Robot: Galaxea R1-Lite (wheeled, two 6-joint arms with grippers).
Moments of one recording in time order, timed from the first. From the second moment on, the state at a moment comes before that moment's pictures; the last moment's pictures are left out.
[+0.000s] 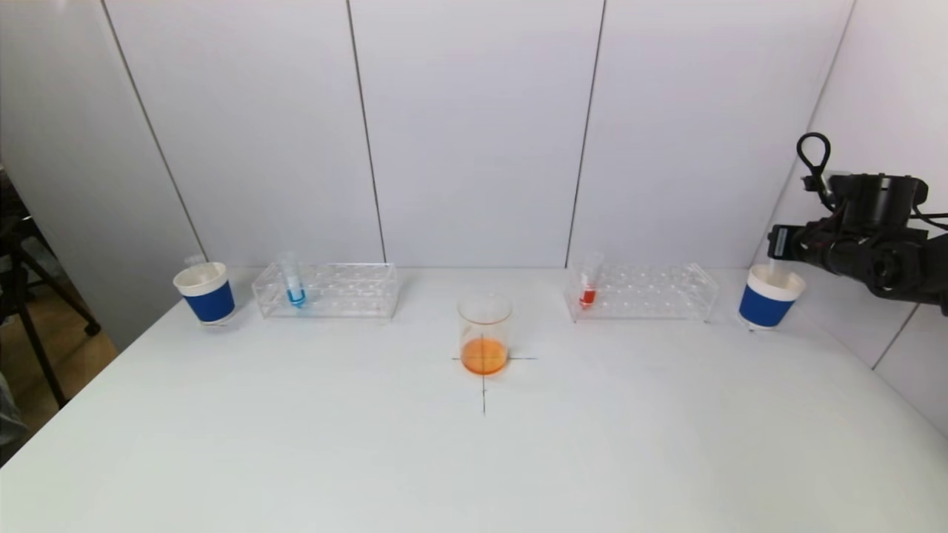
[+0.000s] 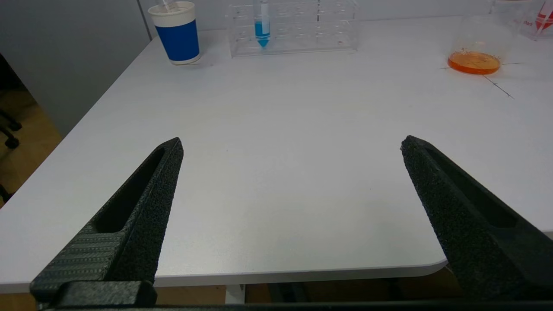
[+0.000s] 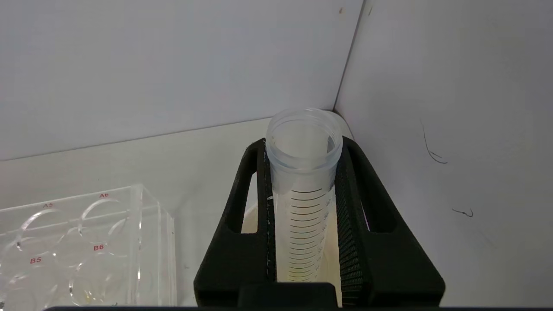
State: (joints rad) left arm -0.01 0.00 0.00 0.00 -0.02 0.03; right arm -0.26 2.23 -1.41 -0.50 0.01 -0.03
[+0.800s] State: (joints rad) left arm -0.01 0.00 0.00 0.00 -0.02 0.03; right arm -0.26 2.24 -1.34 -0.55 0.01 -0.03
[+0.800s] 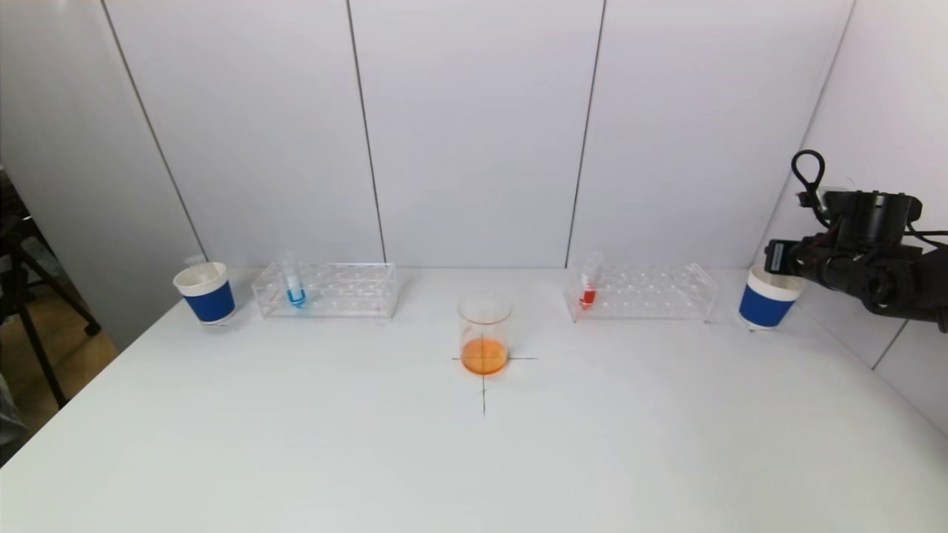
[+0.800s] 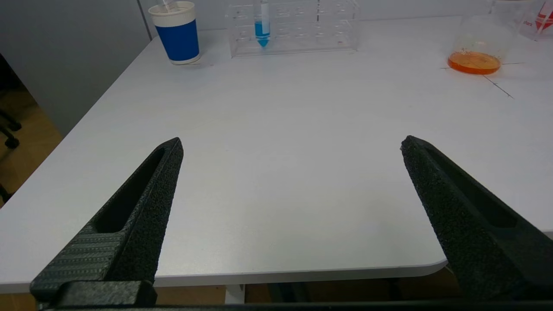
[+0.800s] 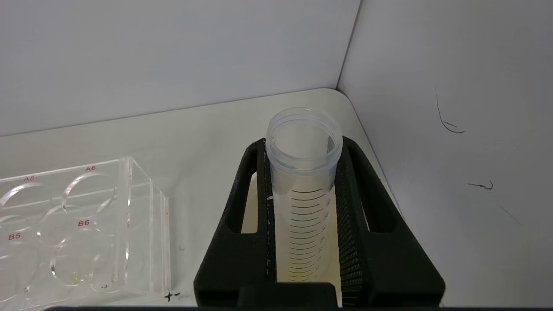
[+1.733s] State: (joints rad) left arm -0.01 0.00 0.00 0.00 -0.02 0.03; right arm -0.26 2.24 -1.33 -0.55 0.01 -0.02
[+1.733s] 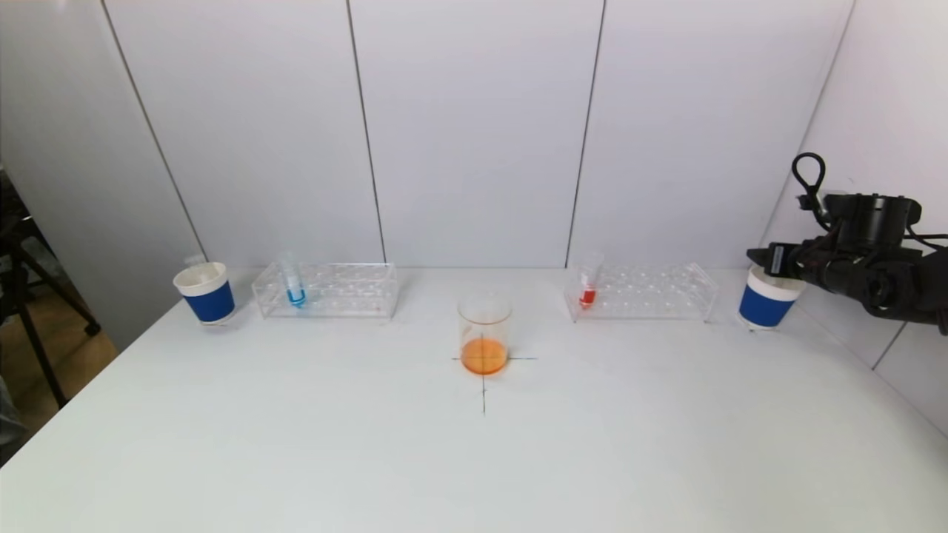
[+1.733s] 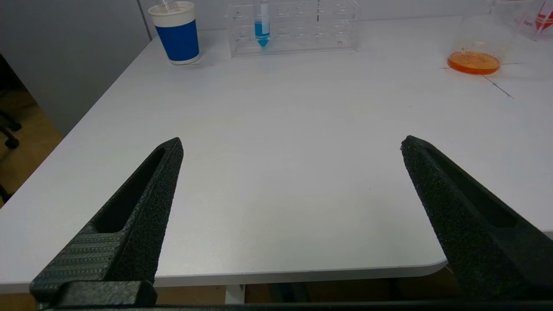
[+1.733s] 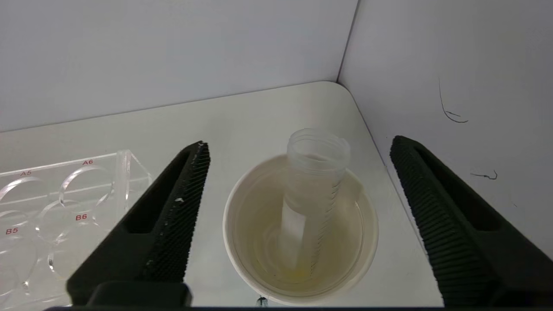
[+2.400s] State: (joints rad) left arm -0.01 0.00 0.00 0.00 -0.02 0.03; right arm -0.17 1.89 -1.12 -0.65 0.00 -0.05
